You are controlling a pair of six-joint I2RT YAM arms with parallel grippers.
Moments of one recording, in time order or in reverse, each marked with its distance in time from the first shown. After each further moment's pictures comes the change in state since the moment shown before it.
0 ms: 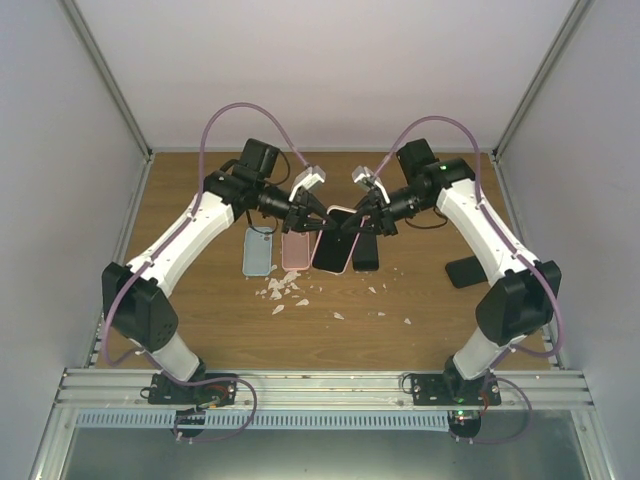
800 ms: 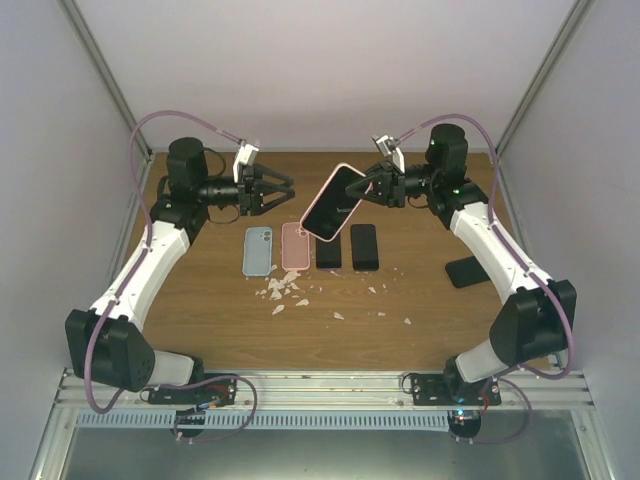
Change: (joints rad) left arm 0.269 -0.256 -0.290 0.676 0.092 -0.546; right arm -0.076 -0.150 -0.285 1.156 -0.229 1.031
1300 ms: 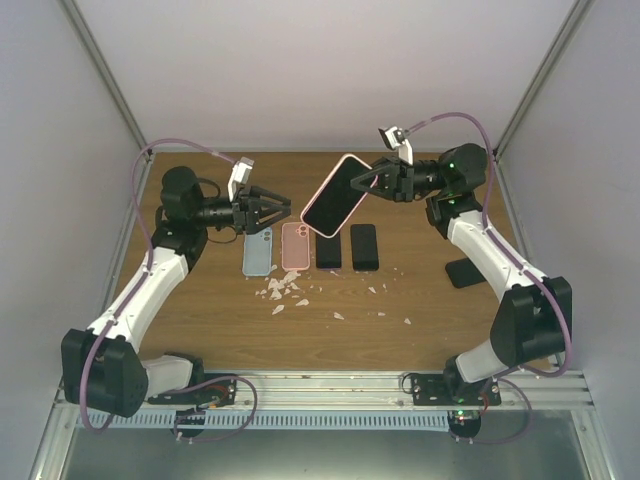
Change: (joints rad) left arm 0.000 -0.126 -0.285 0.342 0.024 -0.346; right arm -0.010 -0.006 -0.133 0.842 -0.015 0.766
